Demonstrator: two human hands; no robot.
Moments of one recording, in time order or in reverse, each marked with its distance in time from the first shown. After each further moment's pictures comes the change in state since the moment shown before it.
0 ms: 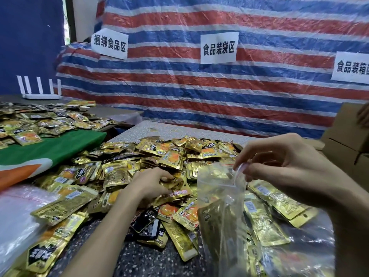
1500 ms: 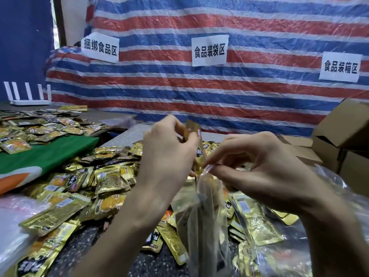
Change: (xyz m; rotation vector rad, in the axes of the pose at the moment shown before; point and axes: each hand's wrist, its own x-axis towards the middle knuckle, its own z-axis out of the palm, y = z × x) left_hand -0.103 0.125 -0.081 -0.745 0.791 0.256; right_hand 0.006 -0.018 0.019 -0.022 0.061 -0.139
